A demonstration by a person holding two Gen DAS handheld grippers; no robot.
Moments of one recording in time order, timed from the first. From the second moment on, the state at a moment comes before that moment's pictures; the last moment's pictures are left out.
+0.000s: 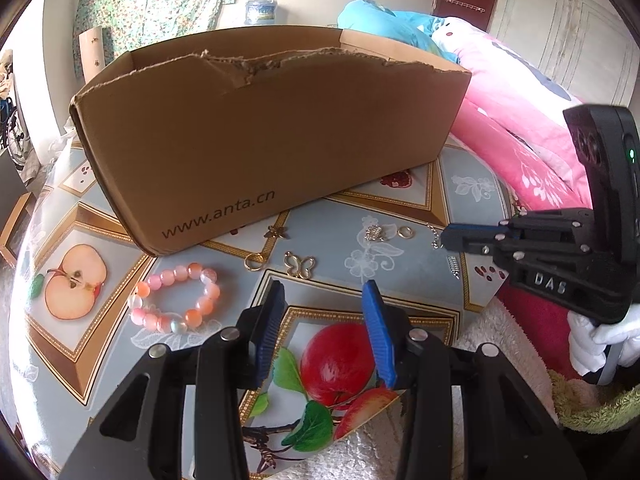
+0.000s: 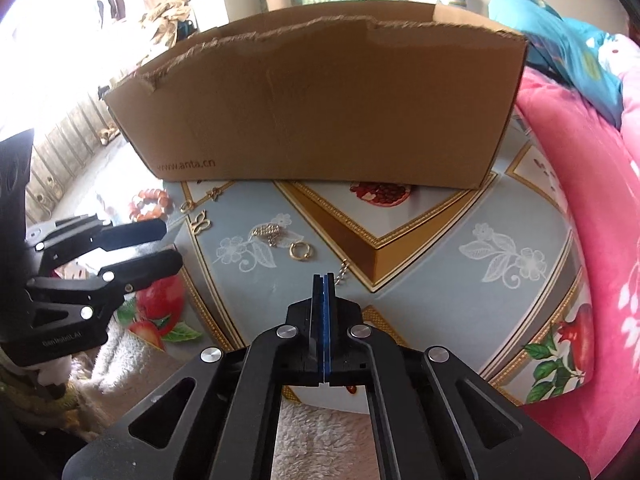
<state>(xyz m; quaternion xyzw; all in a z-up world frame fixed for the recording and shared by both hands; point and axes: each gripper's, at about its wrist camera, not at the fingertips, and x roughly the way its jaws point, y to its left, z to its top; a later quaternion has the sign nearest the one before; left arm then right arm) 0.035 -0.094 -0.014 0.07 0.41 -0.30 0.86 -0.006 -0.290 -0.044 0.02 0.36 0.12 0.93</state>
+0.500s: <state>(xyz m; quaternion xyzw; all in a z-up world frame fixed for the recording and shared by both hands) 0.030 -0.128 -0.008 0.09 0.39 -0.34 0.85 -0.010 -0.321 -0.019 0.06 0.32 0.10 0.94</state>
